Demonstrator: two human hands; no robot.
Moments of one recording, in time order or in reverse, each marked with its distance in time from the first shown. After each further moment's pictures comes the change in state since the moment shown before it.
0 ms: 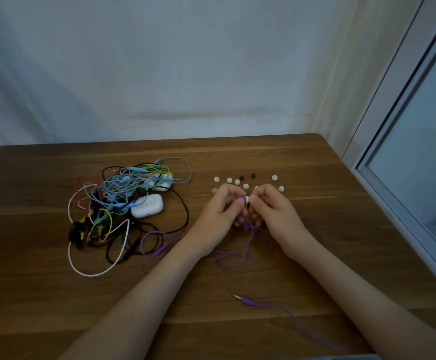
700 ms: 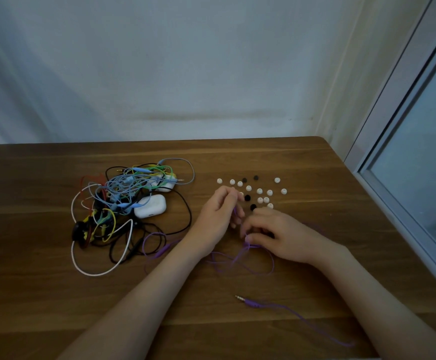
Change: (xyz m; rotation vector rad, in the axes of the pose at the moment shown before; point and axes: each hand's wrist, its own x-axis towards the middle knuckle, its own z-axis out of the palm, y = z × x) left_hand 0.000 0.005 -0.002 -0.030 0.105 -0.067; right_hand -0.001 0.000 -0.022 -0.766 -0.539 -0.340
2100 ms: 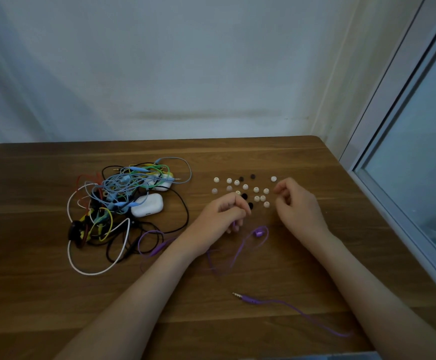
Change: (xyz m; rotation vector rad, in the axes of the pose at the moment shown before) left_hand -0.006 0.007 -0.007 0.092 -0.254 -0.046; right_hand 0.002 0.018 -0.007 0.089 0.603 0.431
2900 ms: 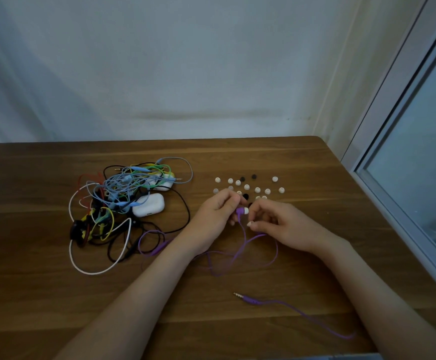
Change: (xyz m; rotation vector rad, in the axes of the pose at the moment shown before) left_hand 0.006 -0.007 0.000 -0.021 0.142 0.021; right_hand -0.008 -0.013 -0.007 0.151 -0.570 -0.202
